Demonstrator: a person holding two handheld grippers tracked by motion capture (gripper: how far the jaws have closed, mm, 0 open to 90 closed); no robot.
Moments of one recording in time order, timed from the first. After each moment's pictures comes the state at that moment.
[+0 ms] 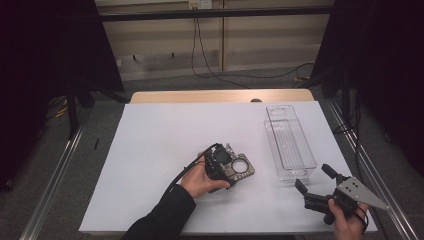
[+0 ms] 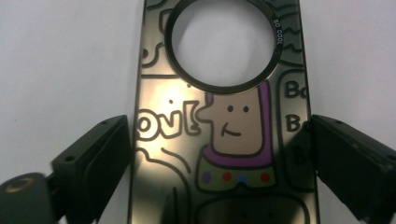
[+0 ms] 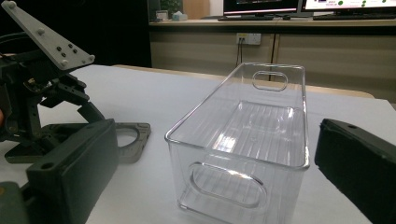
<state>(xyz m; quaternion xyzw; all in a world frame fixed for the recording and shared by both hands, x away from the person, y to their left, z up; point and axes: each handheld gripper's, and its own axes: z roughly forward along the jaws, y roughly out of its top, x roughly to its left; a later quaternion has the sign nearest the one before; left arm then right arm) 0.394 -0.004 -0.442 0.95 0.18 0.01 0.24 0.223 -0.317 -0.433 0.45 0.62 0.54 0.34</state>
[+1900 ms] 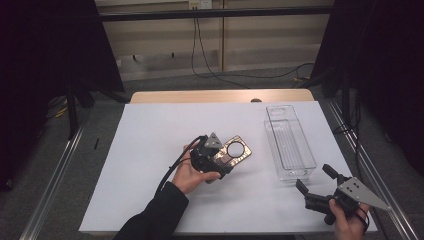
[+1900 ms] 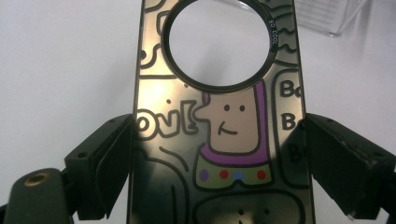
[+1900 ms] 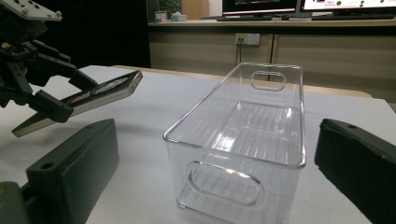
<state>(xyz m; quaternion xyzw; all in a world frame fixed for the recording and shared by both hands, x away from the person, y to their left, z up) 0.397 0.032 -0.416 0.90 0.20 0.07 0.39 0.222 -0.319 -0.433 0.45 0.62 0.54 0.35</state>
